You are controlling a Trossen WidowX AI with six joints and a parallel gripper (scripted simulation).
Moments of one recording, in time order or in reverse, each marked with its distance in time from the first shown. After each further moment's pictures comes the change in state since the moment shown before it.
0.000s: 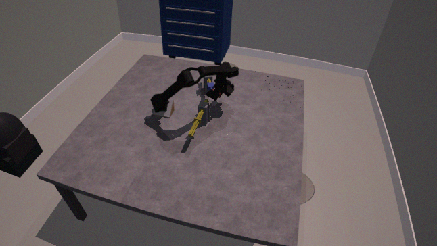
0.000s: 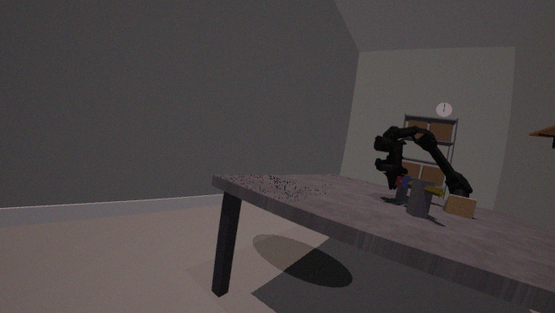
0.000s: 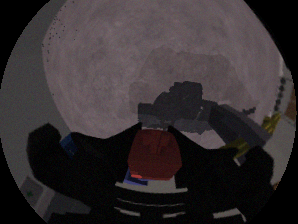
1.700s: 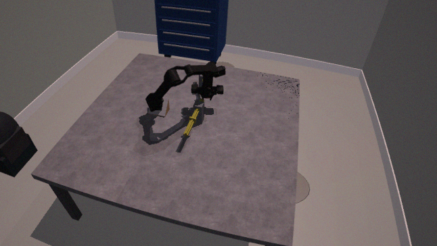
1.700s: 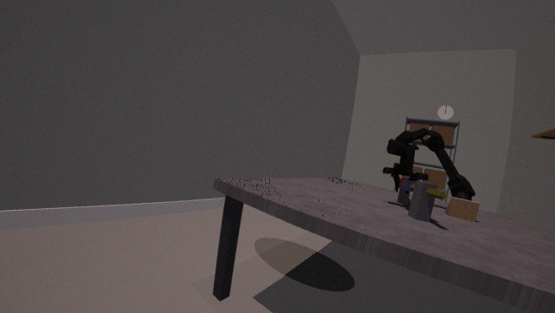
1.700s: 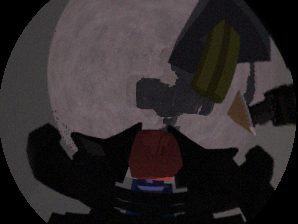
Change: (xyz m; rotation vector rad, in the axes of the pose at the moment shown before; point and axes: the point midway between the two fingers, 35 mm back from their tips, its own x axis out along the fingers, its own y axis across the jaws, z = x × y) arm 0.000 -0.039 -0.021 0.982 -0.066 0.059
